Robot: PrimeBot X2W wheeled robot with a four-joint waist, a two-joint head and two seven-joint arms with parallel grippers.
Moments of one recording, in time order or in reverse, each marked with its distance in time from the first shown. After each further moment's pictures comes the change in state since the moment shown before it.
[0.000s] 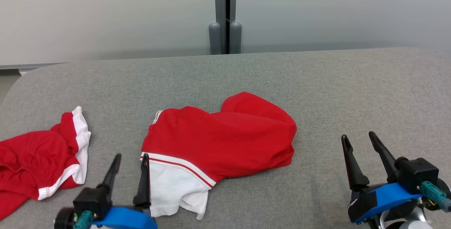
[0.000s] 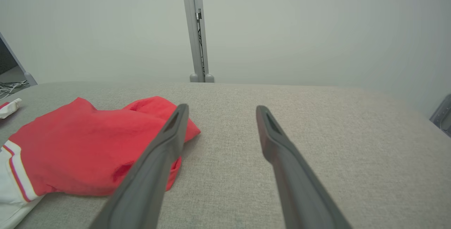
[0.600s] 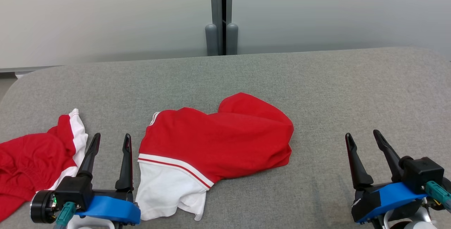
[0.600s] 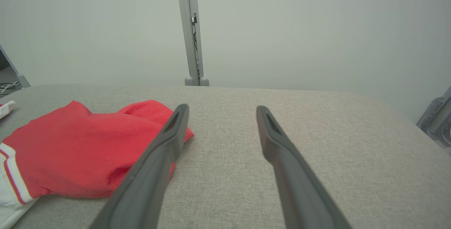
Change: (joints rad) left arm -0.058 0.057 0.051 -0.026 0.077 -0.012 -0.042; right arm 0.012 0.000 -0.015 -0.047 -0.014 0.000 0.023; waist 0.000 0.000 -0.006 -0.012
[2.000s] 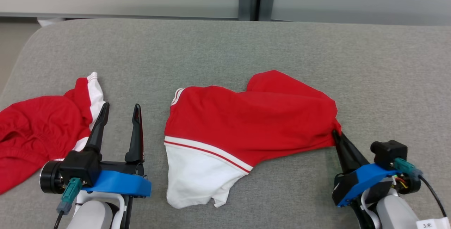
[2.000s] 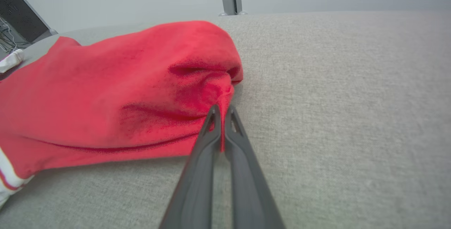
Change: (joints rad) left arm -0.118 -0.078 0.022 0.015 0.033 -0.048 -0.003; right arm -0.249 -0.051 0.137 0.495 0.136 0.000 -0.120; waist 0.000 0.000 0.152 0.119
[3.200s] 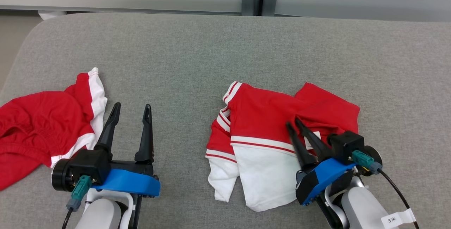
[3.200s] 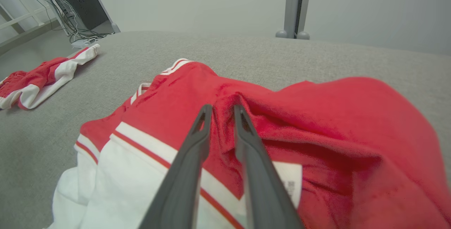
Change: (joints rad) left arm -0.010 -0.040 -0.004 0.027 0.016 -0.032 0.000; right arm -0.020 0.051 0.143 -0.136 -0.054 0.000 0.053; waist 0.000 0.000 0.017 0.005
